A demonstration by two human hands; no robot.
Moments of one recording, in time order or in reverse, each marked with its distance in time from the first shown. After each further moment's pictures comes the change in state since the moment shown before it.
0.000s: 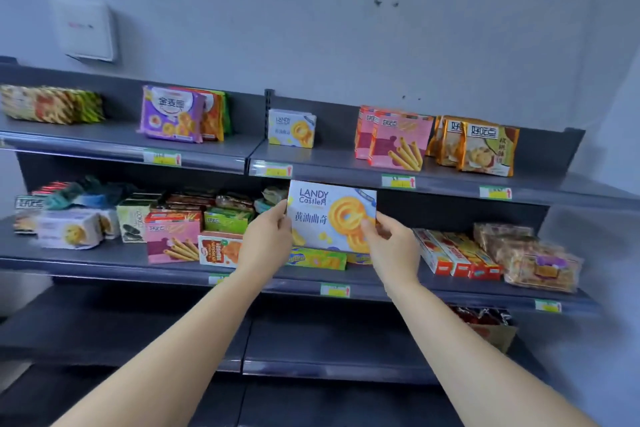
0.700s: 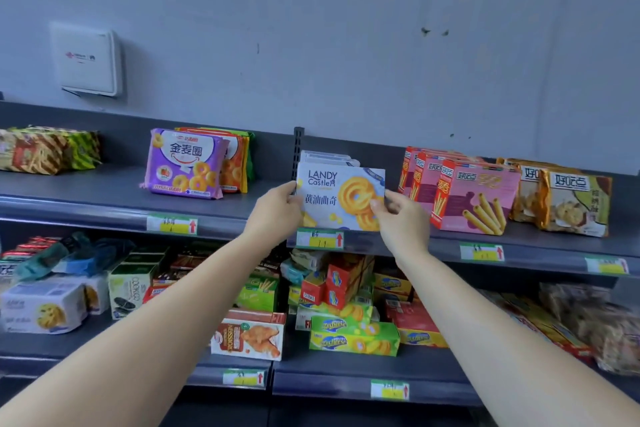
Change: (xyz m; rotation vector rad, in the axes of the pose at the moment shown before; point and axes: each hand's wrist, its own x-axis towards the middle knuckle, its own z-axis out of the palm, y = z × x) left_hand 0.263 -0.044 -0.061 0.005 -0.055 0.086; right_hand 0.181 -0.087 0.162 0.032 0.047 -0.095
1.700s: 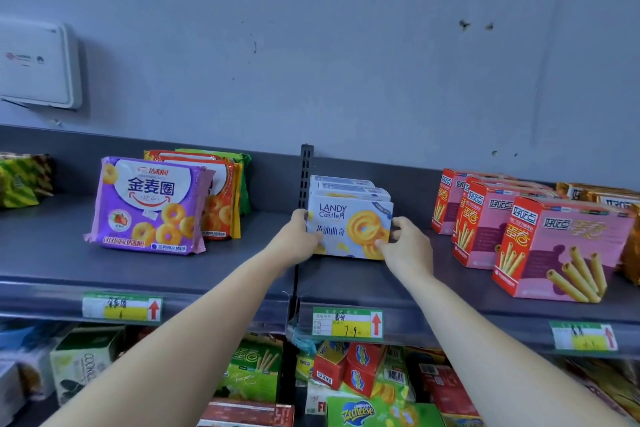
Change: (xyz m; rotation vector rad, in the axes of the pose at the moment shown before) left_hand 0.178 -0.069 0.051 -0.072 -0.253 -0.144; right_hand 0.138 0.054 0.113 -0.203 -0.119 0.093
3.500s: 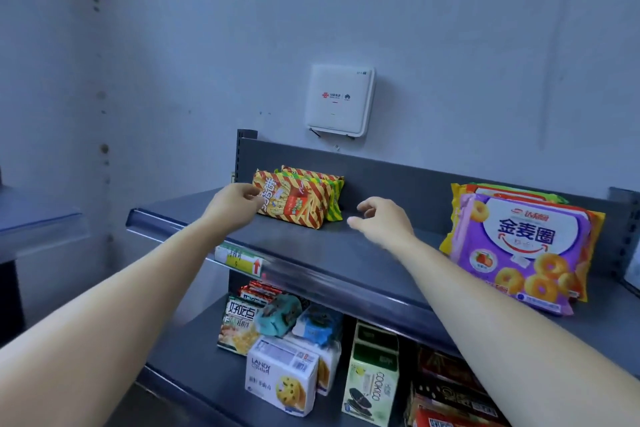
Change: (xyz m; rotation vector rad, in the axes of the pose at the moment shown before) left_hand -0.140 -0.225 -0.524 0.241 0.660 -0.190; right_hand -0.138 -0.381 0.360 -0.018 -0.451 -0.442
